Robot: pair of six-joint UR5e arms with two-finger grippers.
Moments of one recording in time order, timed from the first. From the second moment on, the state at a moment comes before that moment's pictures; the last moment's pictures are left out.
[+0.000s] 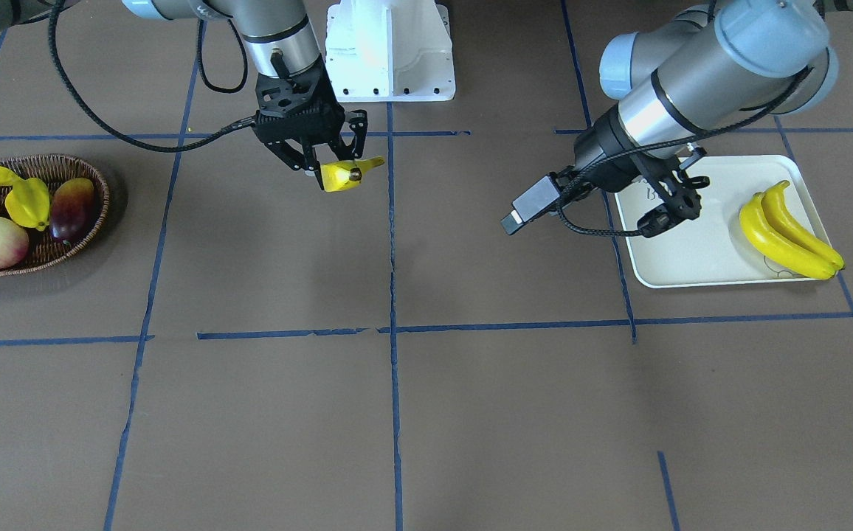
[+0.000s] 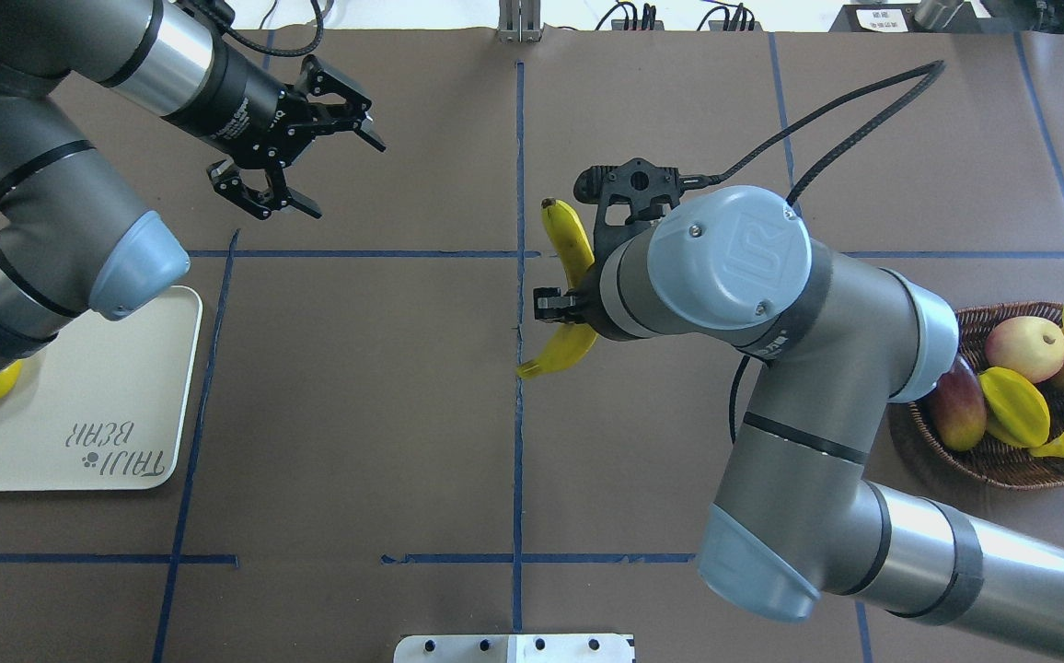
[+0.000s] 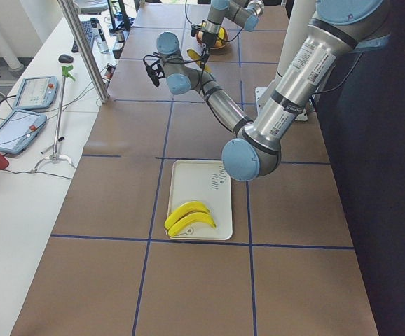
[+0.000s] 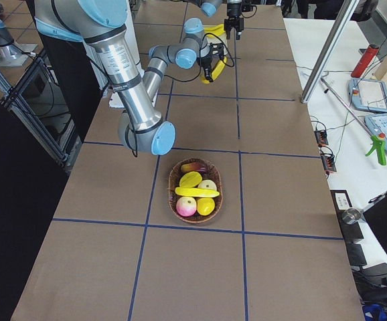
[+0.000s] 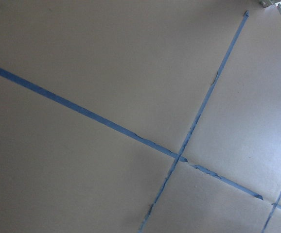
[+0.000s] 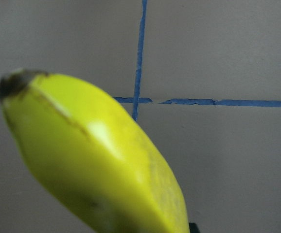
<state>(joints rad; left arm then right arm) -0.92 -2.18 -1.70 -2.02 -2.37 -1.87 0.49 -0.95 1.94 -1.57 1.68 1.18</state>
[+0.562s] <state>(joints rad) -0.85 -2.29 -1.68 -2.02 -2.37 -2.12 0.45 -0.89 1.89 -1.58 1.61 1.13</state>
